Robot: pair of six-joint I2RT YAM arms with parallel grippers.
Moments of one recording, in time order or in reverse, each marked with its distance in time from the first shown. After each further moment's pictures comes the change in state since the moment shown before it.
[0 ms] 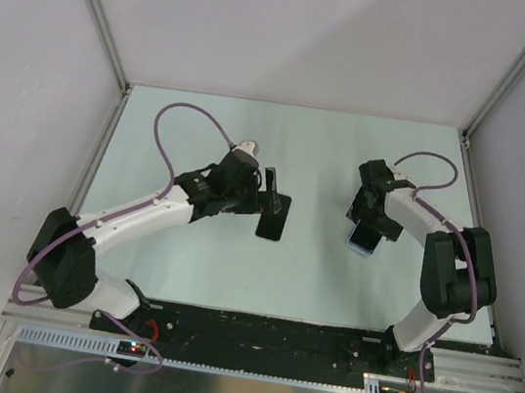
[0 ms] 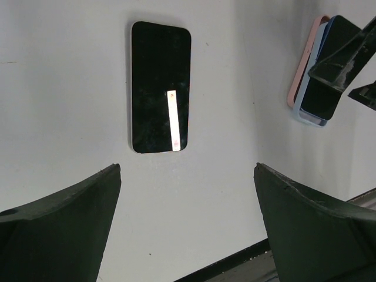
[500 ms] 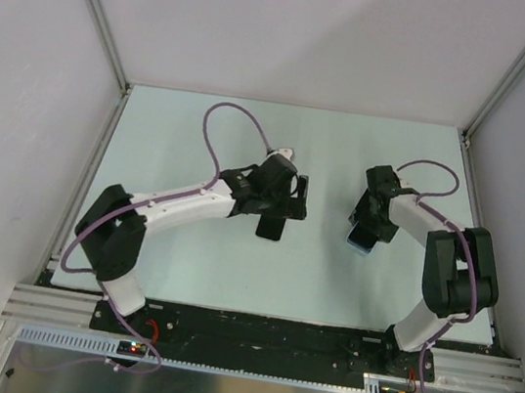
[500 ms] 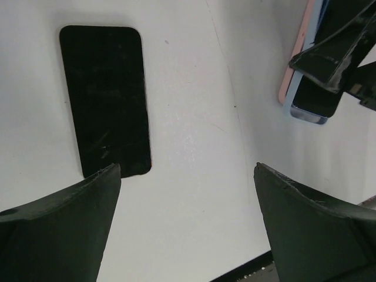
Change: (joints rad) left arm -0.098 0.265 0.185 0.012 -0.011 0.011; right arm -0.050 0.019 -0.093 0.166 -0.140 -0.023
